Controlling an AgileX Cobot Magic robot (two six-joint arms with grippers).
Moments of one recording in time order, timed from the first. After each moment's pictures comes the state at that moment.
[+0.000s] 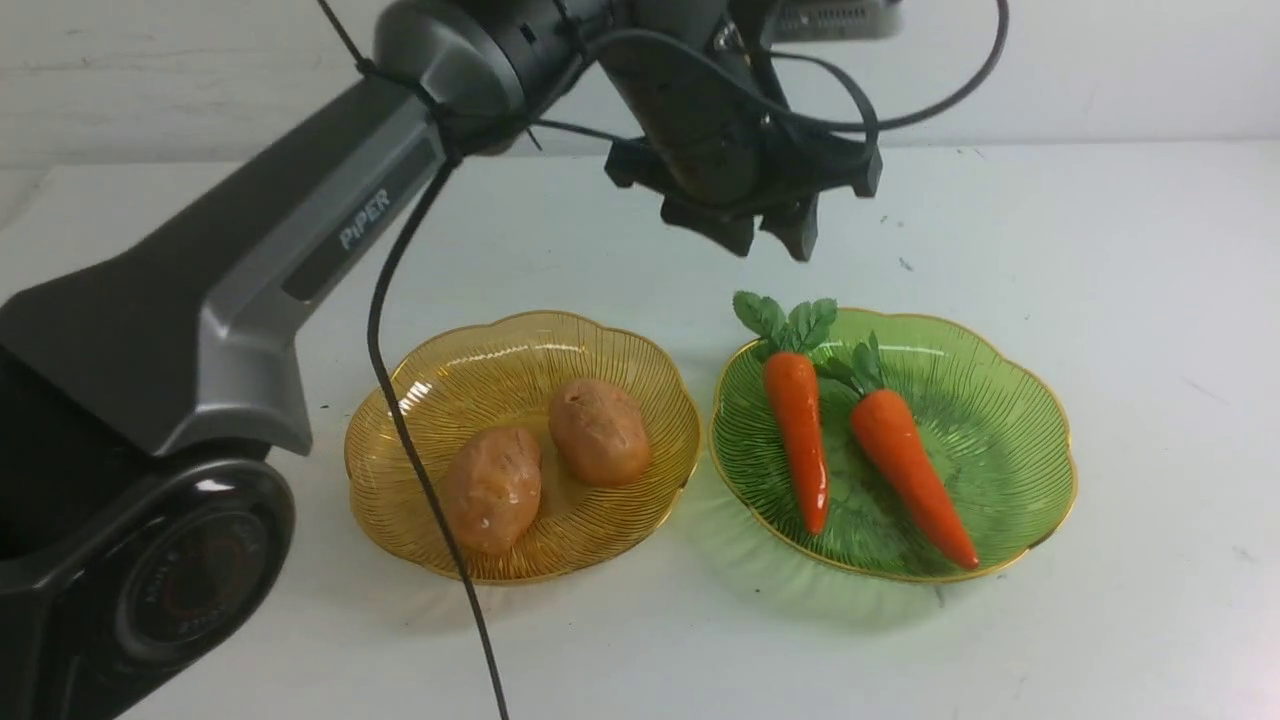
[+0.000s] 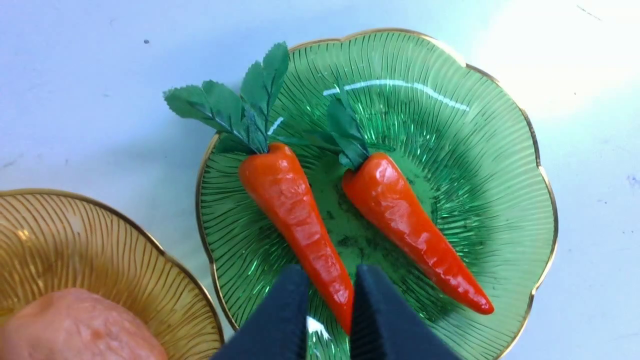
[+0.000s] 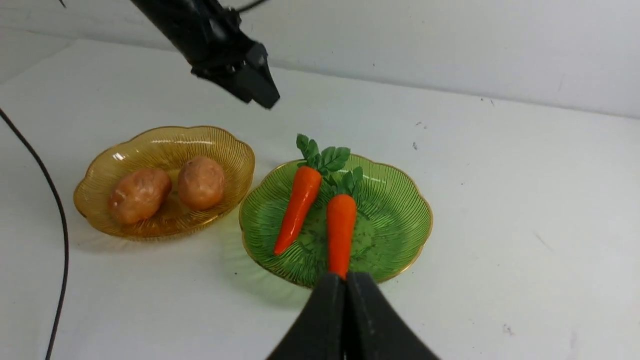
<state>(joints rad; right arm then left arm) 0.31 0.21 -0.91 0.07 1.19 0.03 -0.58 2.18 -2.34 -0.19 1.24 -0.18</state>
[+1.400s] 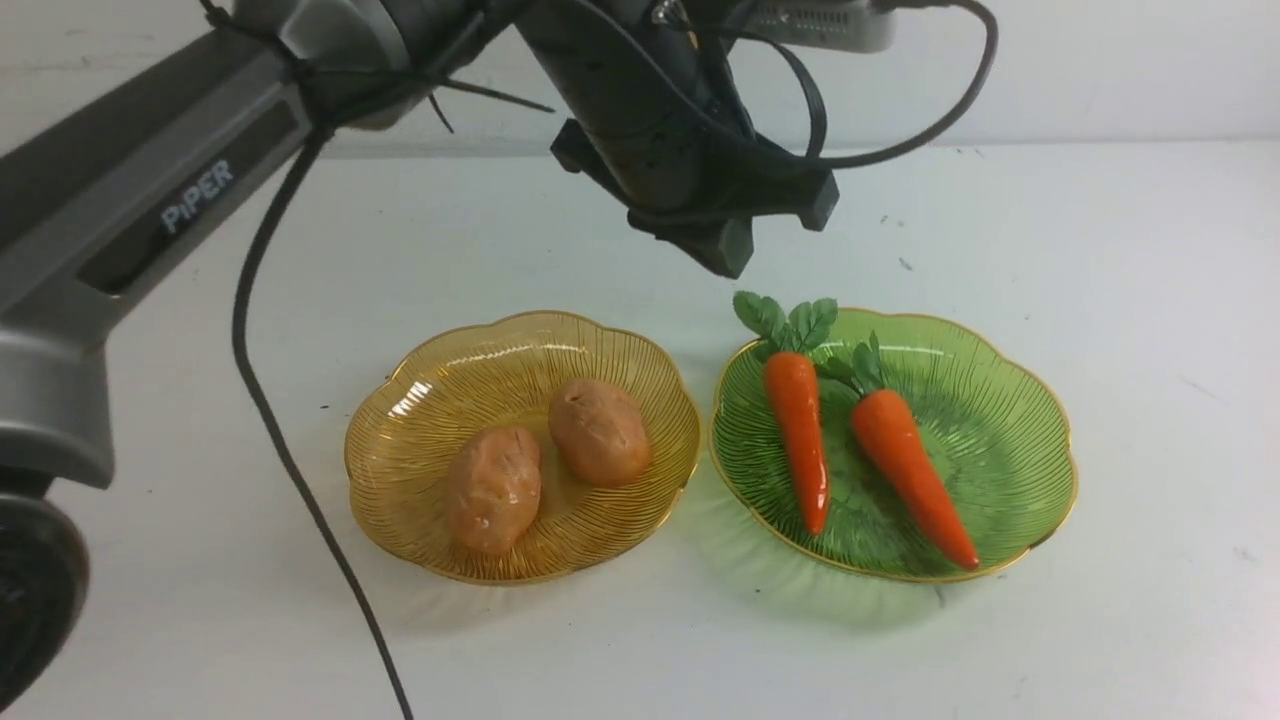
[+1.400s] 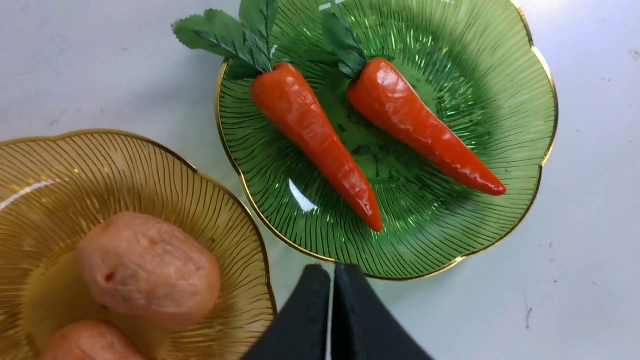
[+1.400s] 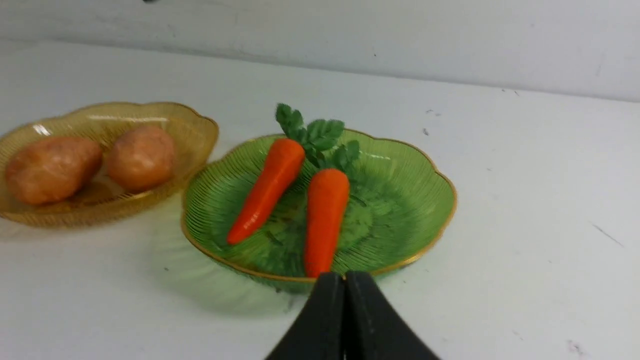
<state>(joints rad) 0.21 -0.01 -0.01 -0.02 0.47 -0.01 -0.58 1.91 -2.05 -0.19 1.25 0.02</state>
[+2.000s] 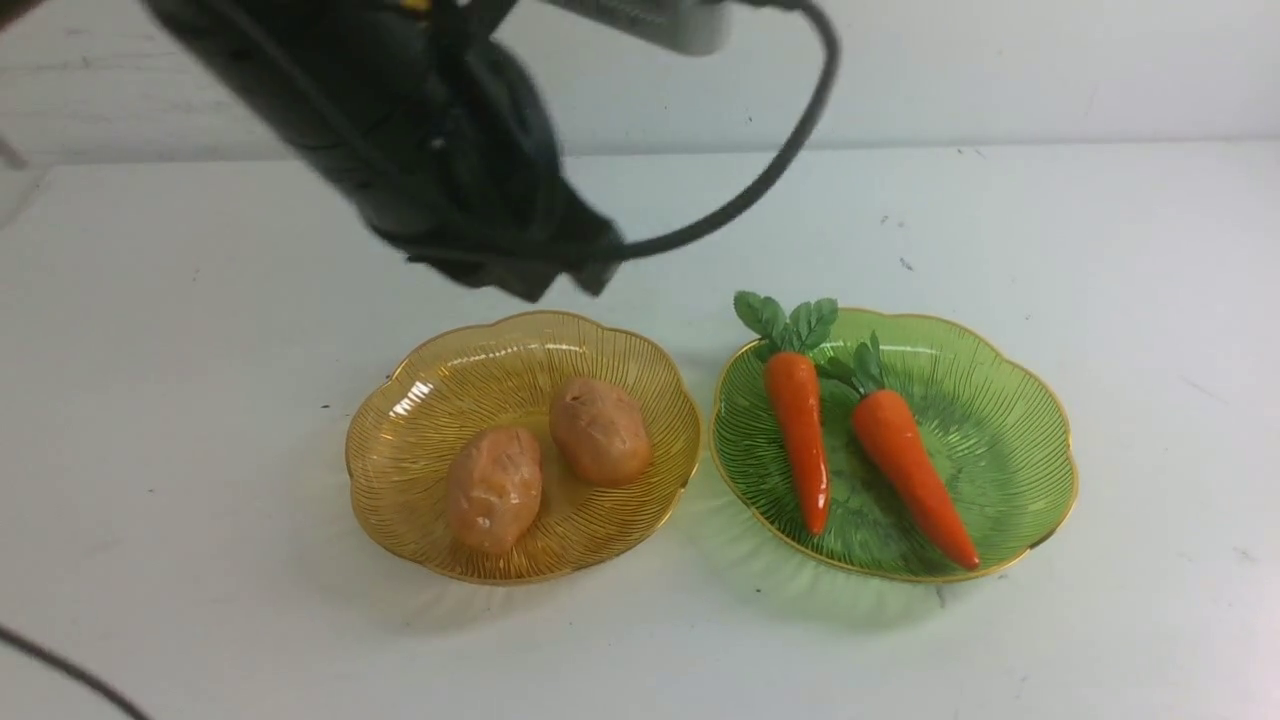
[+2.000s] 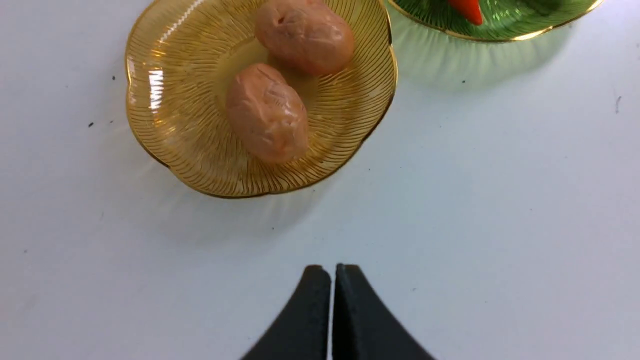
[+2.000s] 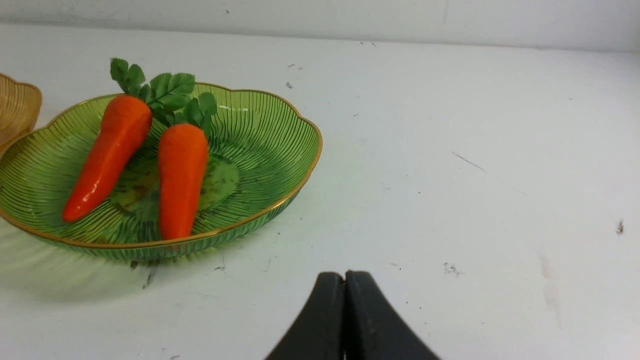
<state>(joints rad) 0.04 -0.01 0.02 0.02 0.40 -0.01 -0.58 1.05 -1.25 0.03 1.21 -0.01</state>
